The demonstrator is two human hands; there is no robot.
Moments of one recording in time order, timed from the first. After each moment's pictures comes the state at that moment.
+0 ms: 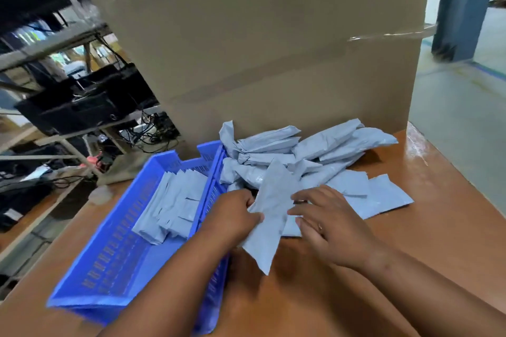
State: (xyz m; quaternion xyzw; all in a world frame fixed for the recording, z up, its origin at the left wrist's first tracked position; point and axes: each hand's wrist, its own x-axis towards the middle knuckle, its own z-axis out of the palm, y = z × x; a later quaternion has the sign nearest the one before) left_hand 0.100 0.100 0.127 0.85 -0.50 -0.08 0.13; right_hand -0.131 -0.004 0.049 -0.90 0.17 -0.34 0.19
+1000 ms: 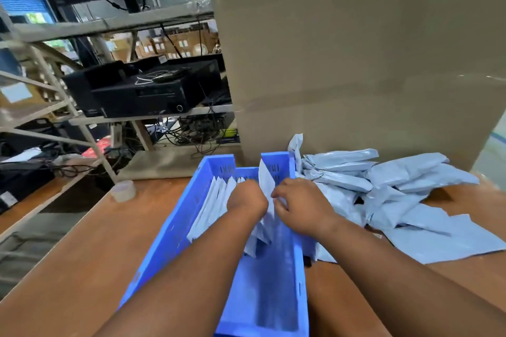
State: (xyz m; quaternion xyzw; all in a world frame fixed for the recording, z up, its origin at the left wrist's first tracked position) left_hand 0.339 0.097 0.103 0.90 -0.40 -0.07 0.14; right_hand 0.178 0.051 0.107 -0.93 0.27 -0.21 0.09
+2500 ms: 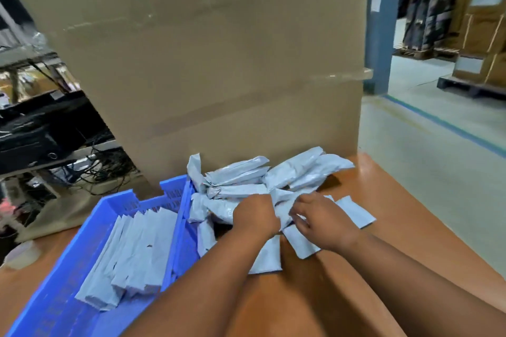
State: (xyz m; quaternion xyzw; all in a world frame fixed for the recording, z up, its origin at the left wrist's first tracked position) left_hand 0.076 -0.028 0.091 0.79 -0.61 0.00 0.04; right_hand -0.114 -0.079 0.050 -0.90 0.36 -0.21 0.12
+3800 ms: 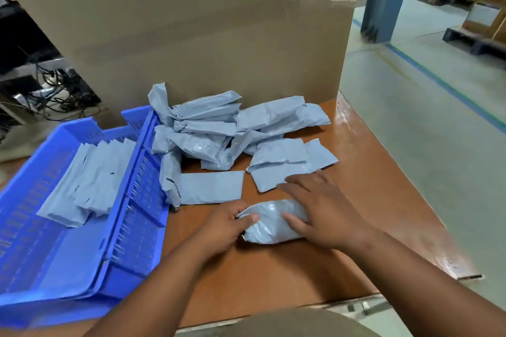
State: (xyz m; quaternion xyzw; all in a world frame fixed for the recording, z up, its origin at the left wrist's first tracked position) left_hand 0.036 0.100 -0.004 0.67 -0.53 -0.42 0.31; right_hand -0.226 -0.002 0.013 -0.93 0.30 -0.20 0.09
